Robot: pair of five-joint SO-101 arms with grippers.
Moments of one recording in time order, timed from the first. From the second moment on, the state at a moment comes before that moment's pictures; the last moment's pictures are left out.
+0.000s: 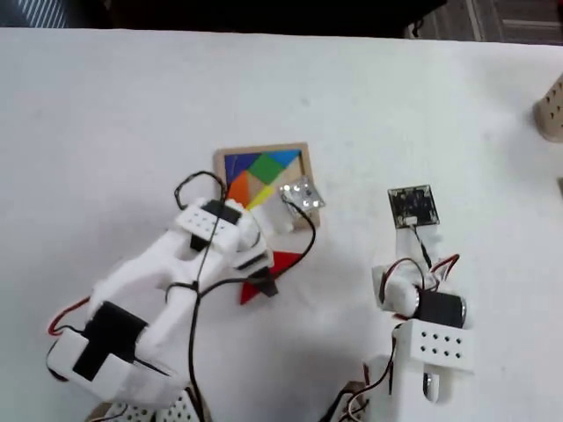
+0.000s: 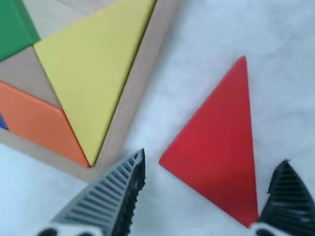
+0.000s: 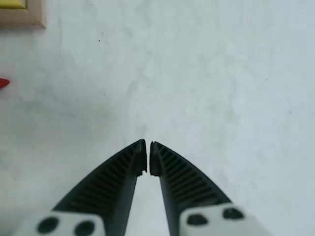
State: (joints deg) left arm 20.9 -0.3 40.4 46.5 -29.2; right arm 7.3 -63.3 71.5 61.1 19.6
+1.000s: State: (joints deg) left arm 21.3 -0.3 40.4 48.7 -26.3; right arm 12.9 -63.6 73.7 56.8 18.7
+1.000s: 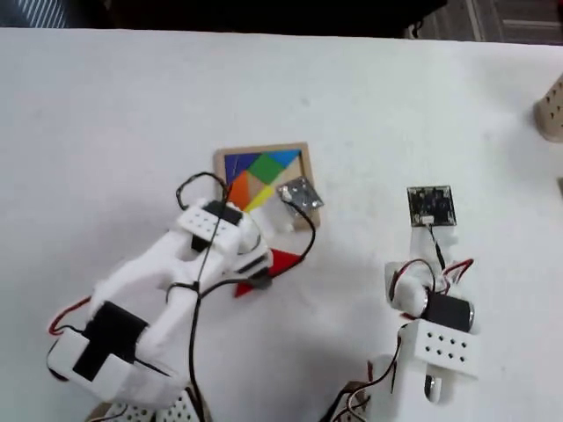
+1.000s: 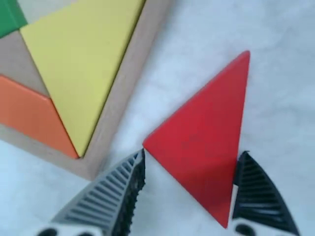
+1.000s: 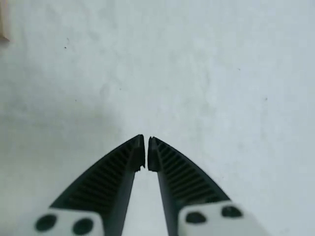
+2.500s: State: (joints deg) left arm 21.2 -0.3 40.4 48.7 -22.3; right arm 14.4 -63.6 75.6 53.9 18.6
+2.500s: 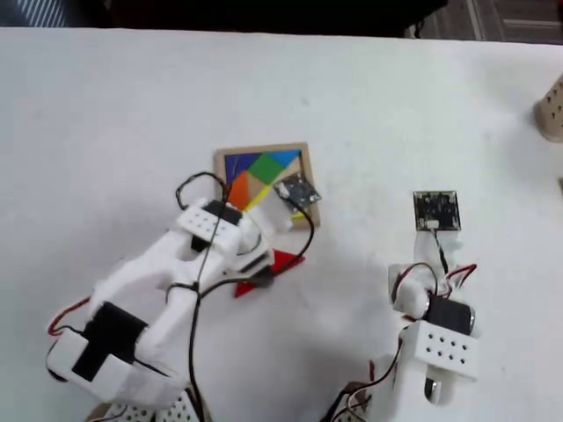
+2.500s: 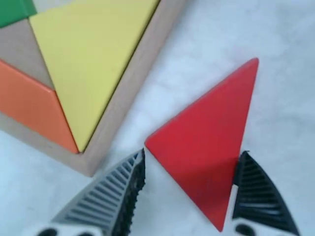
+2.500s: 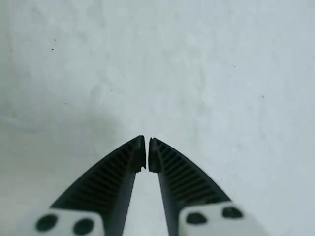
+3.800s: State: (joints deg) left arm 21.2 -0.3 40.1 48.7 -21.6; right arm 14.4 -63.8 75.6 52.8 18.6
